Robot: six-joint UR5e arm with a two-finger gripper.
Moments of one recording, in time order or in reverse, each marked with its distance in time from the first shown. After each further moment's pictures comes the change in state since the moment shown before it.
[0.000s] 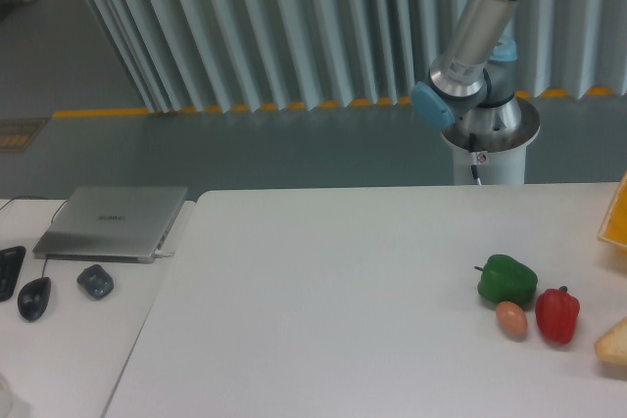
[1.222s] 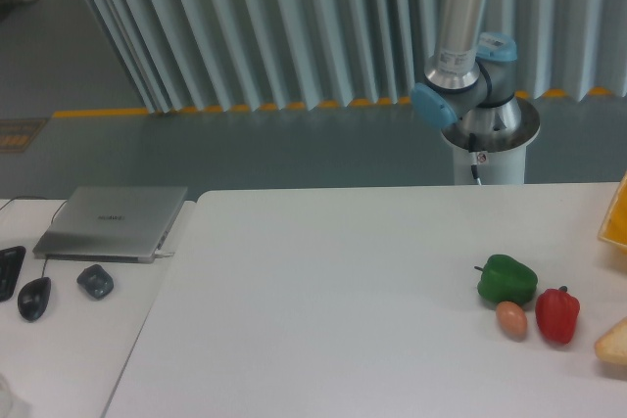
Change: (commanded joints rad) arm -0.070 0.250 -0.046 -0.267 -0.295 -0.355
